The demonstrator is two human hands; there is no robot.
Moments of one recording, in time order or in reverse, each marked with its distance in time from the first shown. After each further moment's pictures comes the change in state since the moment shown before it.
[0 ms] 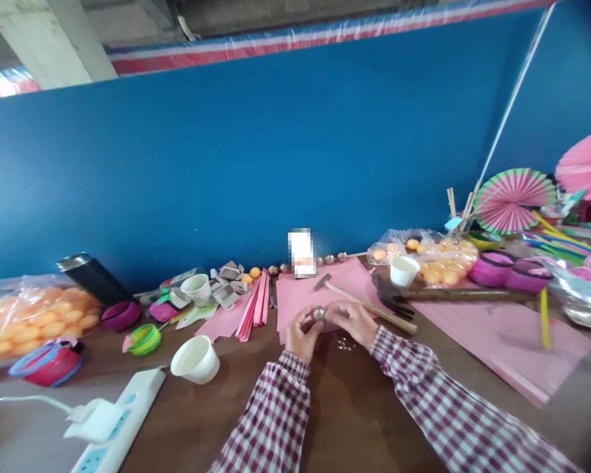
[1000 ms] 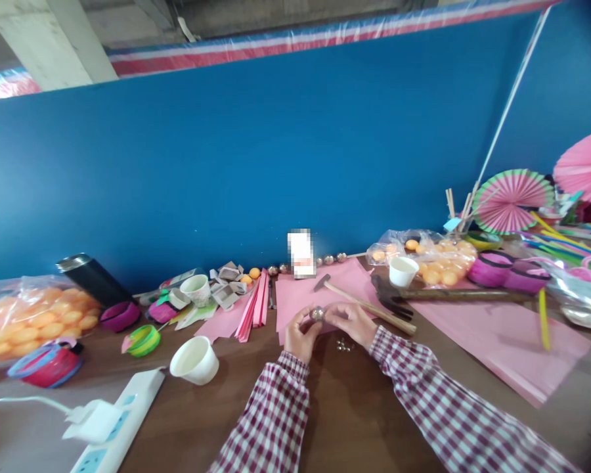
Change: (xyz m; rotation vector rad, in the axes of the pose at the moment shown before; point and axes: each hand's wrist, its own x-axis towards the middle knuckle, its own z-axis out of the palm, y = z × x) left_hand -0.002 0.002 0.000 -0.027 -0.009 0.009; right_hand 0.001 0.000 -0.001 -0.038 -0.023 0.010
